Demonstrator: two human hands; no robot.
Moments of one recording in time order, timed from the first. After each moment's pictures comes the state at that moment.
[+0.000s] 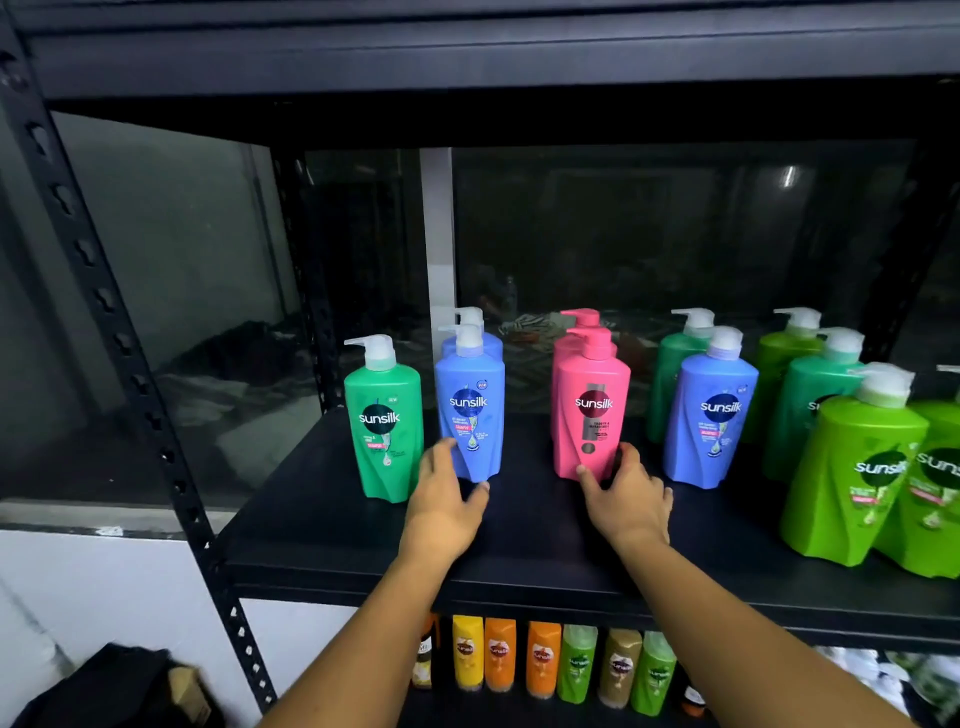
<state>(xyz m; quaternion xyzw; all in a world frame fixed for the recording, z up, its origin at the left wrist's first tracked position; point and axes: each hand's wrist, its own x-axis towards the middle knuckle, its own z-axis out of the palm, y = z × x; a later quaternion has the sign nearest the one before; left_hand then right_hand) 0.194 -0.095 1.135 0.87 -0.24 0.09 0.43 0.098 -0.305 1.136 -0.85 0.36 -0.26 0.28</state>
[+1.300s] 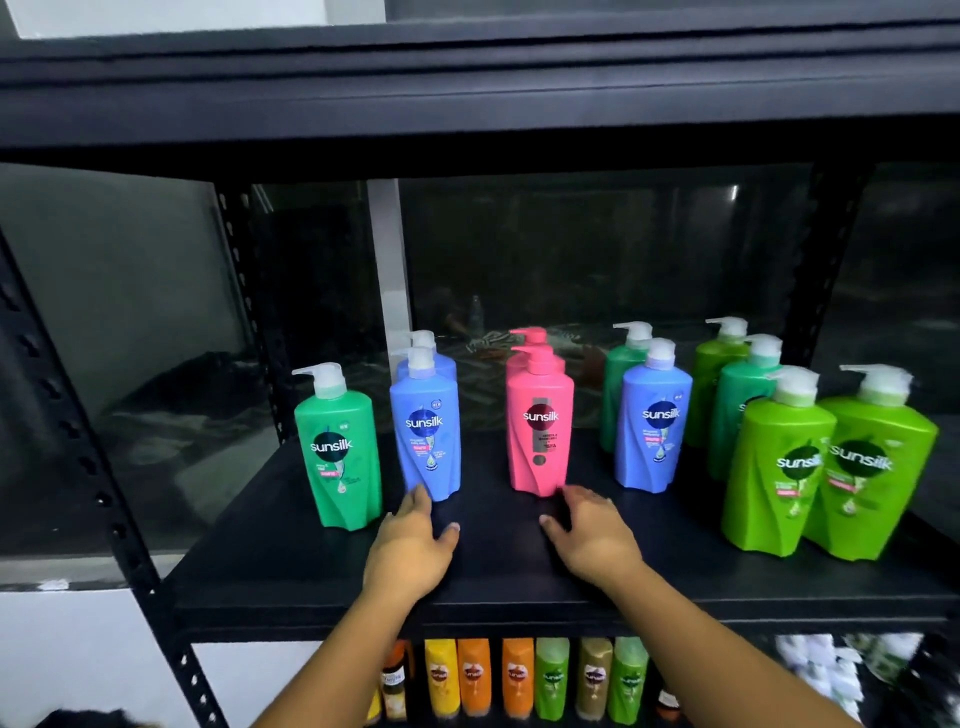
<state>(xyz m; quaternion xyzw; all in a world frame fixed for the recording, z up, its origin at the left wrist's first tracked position) 0.176 -0.099 1.140 0.94 -0.23 -0.02 0.24 0.071 -0.317 1.129 -0.94 0.23 -0.16 0.19</state>
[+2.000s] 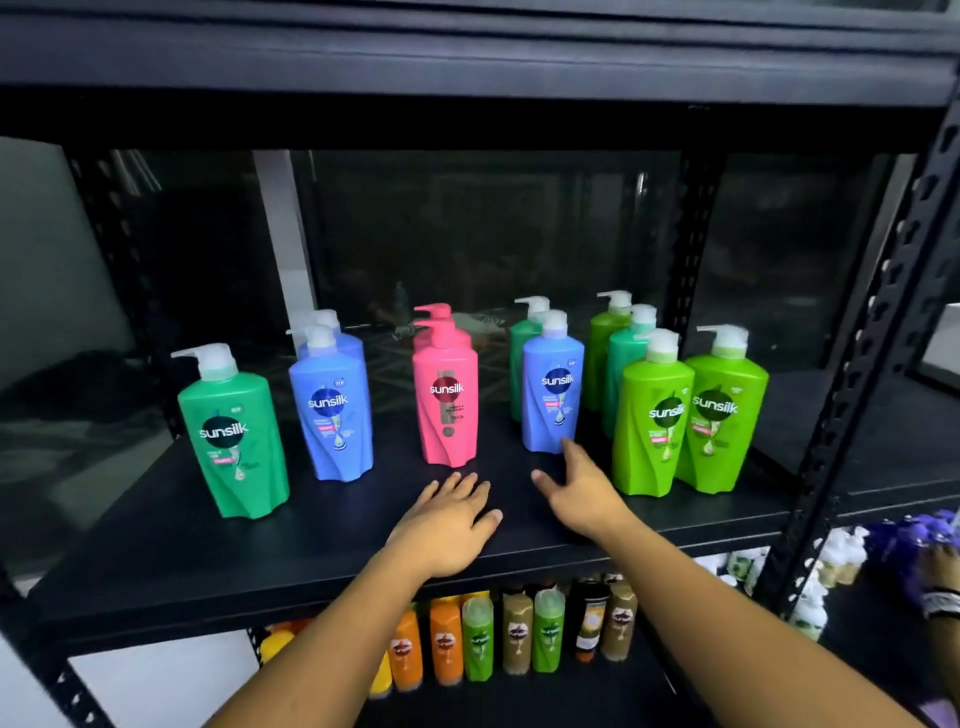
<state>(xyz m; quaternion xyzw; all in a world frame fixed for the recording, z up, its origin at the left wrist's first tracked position) 0.104 -0.200 1.143 0.87 -0.49 -0.08 0.07 -0.011 -0.375 1.140 -0.86 0.29 -0.22 0.35</state>
